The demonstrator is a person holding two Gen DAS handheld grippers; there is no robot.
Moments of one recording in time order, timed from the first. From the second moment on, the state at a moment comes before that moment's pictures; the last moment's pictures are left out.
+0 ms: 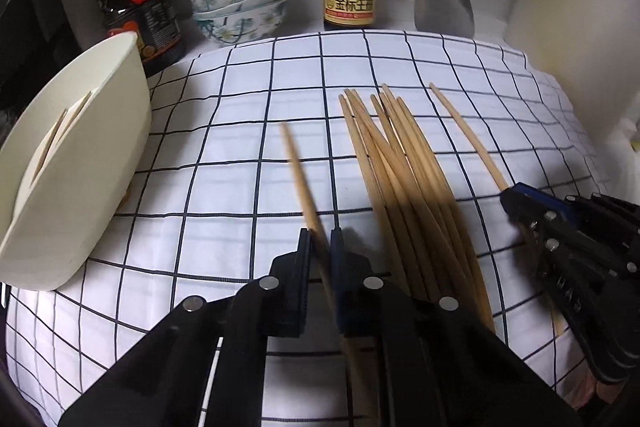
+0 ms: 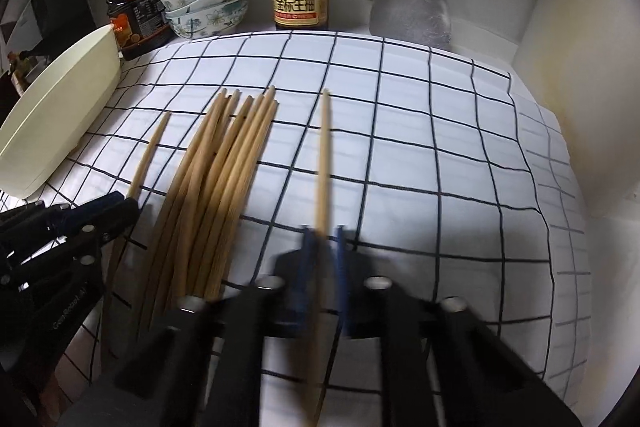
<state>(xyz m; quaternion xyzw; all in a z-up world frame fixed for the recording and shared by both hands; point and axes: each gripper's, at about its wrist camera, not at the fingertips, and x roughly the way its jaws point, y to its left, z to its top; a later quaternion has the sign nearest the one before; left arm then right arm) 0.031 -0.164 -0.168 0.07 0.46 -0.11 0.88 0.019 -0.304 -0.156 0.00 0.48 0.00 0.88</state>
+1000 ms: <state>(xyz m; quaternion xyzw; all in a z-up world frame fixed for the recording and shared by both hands) 0.057 0.030 -0.042 -0.01 0.43 -0.08 0.90 0.048 -0.144 -0.033 0.09 0.42 0.12 0.89</state>
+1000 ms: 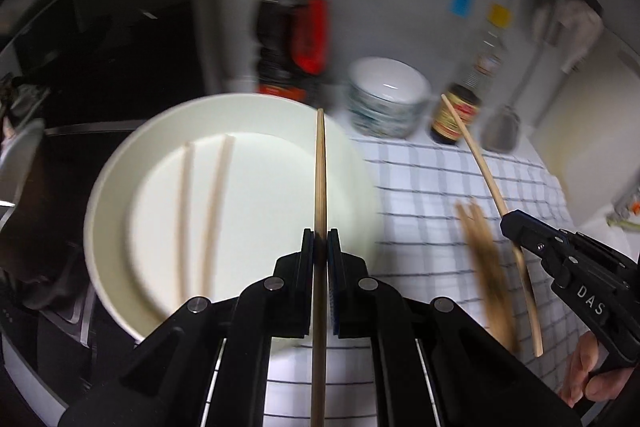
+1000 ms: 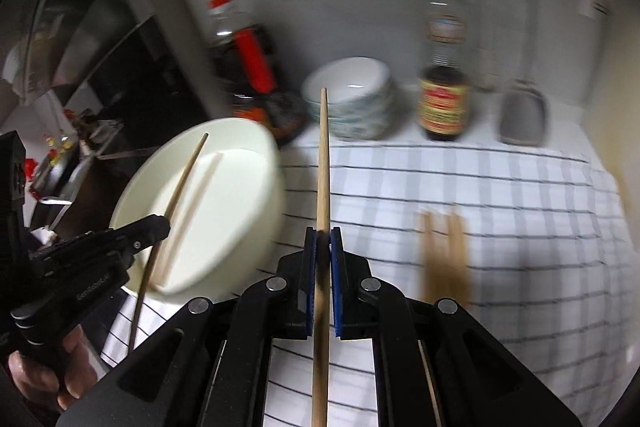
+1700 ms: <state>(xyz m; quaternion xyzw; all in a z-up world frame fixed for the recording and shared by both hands) 0.143 0.138 -0.094 -0.03 0.46 -0.03 0.88 0.157 0.000 -0.087 0.09 0.51 0.16 0.84</state>
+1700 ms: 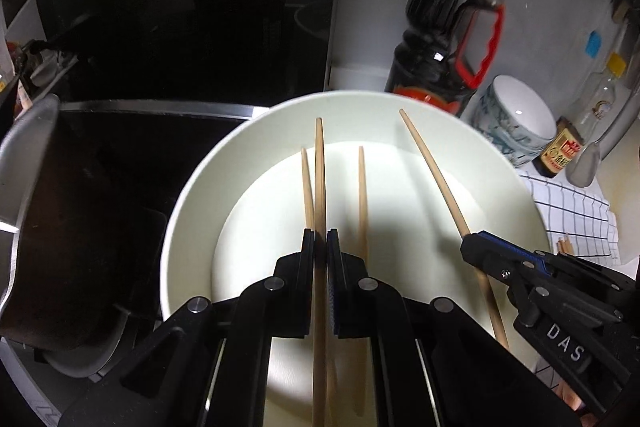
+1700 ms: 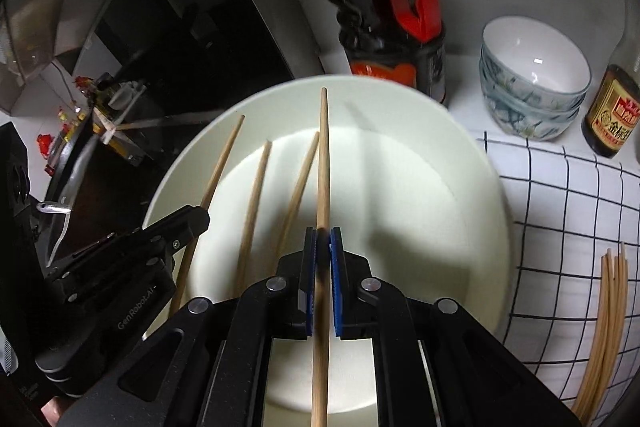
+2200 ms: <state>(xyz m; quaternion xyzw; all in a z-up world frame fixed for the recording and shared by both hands) 0.157 0.135 -0.112 -0.01 0.47 -0.02 0.88 0.167 0.003 -0.104 0.08 0.53 0.13 0.84</state>
